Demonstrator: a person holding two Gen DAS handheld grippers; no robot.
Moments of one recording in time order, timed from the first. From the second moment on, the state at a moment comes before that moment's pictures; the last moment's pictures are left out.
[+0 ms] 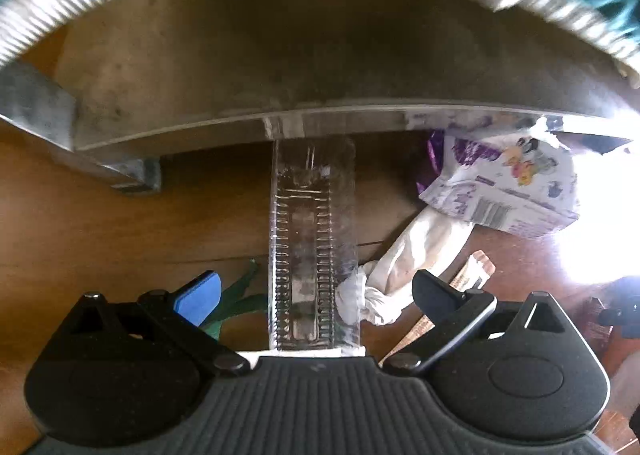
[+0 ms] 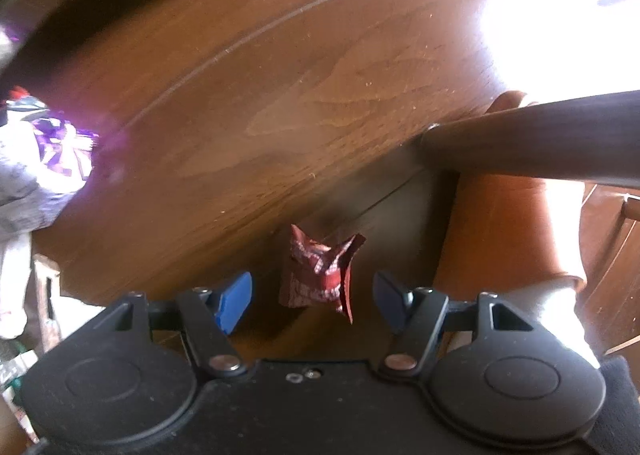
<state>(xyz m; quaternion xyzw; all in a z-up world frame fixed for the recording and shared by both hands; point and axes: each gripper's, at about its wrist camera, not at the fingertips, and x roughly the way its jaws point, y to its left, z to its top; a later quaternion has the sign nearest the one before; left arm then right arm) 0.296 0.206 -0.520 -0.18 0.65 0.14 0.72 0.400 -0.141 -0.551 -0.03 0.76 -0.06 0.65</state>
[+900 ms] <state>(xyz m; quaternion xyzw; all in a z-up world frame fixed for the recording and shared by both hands) 0.301 0.227 -0.526 -0.22 0.67 0.15 0.69 0.392 -0.119 -0.531 -0.04 0.76 -0.05 0.64</state>
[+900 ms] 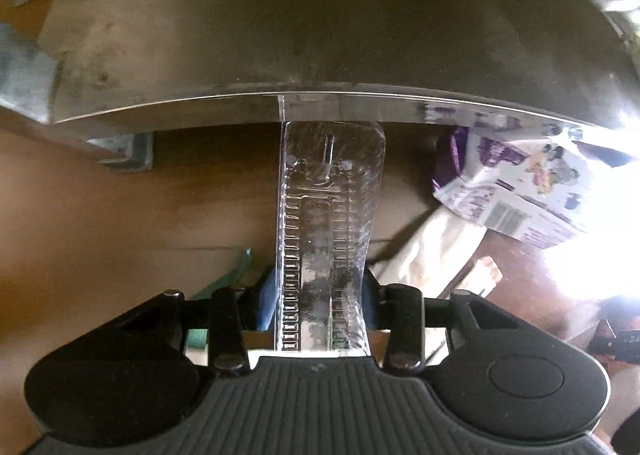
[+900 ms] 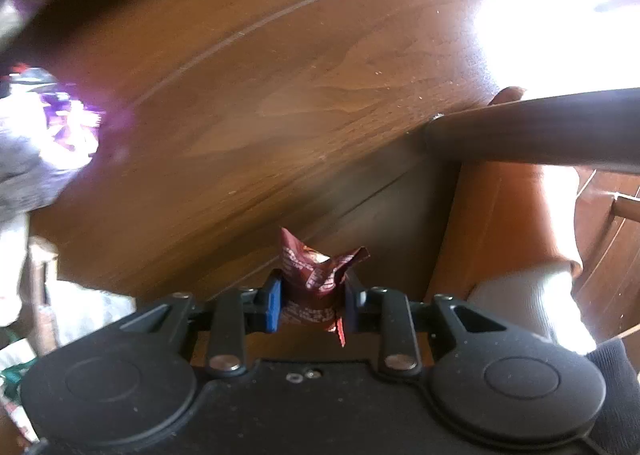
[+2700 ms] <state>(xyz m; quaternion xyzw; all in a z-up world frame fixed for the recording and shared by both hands) 0.194 -0.019 0.056 -0.10 0.36 -0.05 0.93 0.181 -0.236 0.078 -0.02 0.30 0.21 0.93</state>
